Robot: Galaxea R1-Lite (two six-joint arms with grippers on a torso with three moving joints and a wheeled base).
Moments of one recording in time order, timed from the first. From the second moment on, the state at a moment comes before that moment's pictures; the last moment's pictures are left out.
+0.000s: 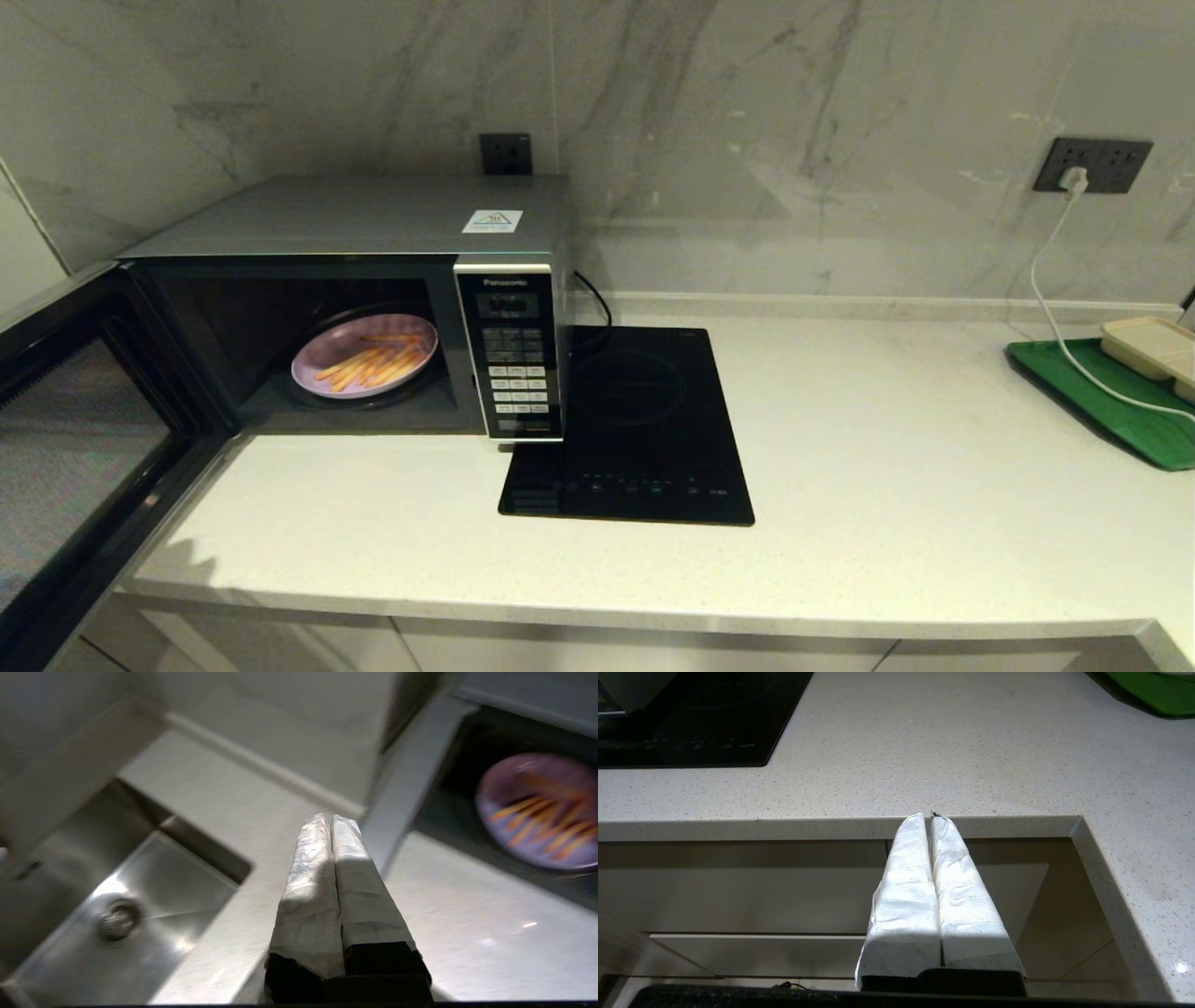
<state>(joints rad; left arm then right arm) 0.86 1.37 -1.44 0.41 -0.28 0.13 0.00 0.00 -0.07 0.17 -0.05 0.09</state>
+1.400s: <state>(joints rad) 0.84 1.53 -1.44 0.69 -0.27 0.15 0.00 0.00 -0.07 0.17 -0.05 0.09</state>
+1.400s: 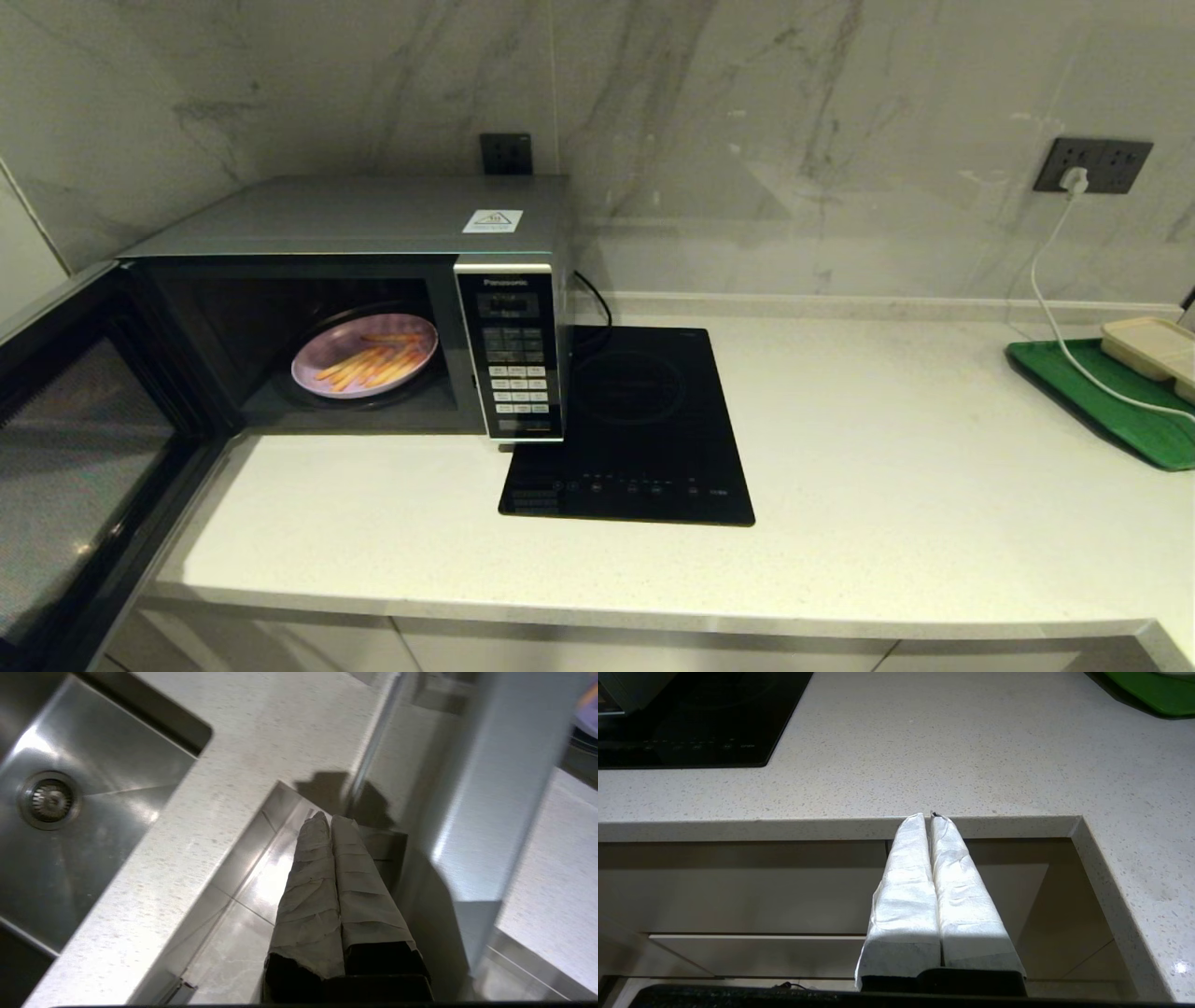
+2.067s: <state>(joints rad) 0.63 1.46 -1.36 0.76 -0.27 -0.02 0.00 0.00 -0.07 0.17 -0.05 0.09</state>
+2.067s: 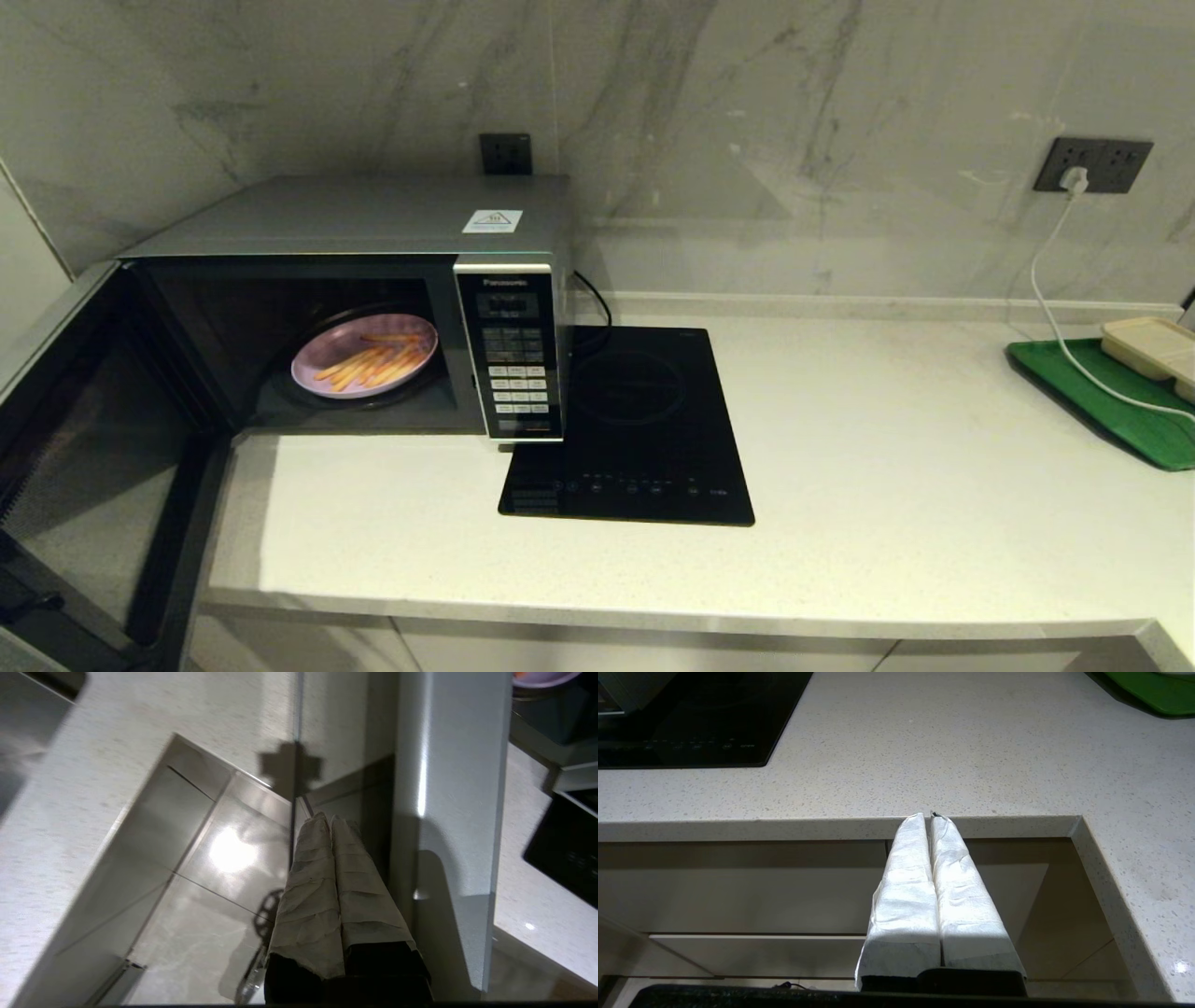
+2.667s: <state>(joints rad) 0.24 1.39 -1.29 0.75 -0.15 -0.28 0.00 0.00 -0.07 0.17 -0.05 0.09</state>
